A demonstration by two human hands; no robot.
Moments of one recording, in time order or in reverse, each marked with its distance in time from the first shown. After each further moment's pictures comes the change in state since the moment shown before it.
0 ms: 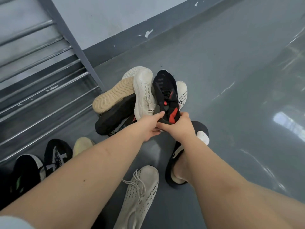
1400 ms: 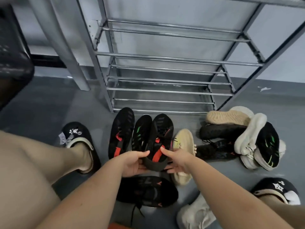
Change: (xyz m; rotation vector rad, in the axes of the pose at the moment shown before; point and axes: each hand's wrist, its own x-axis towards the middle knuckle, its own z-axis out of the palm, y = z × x) left_hand -0.231 -0.224 -0.343 -0.663 0.019 -0.023; right_hand -0.233 -0.095 0.266 -0.274 -0.913 0.131
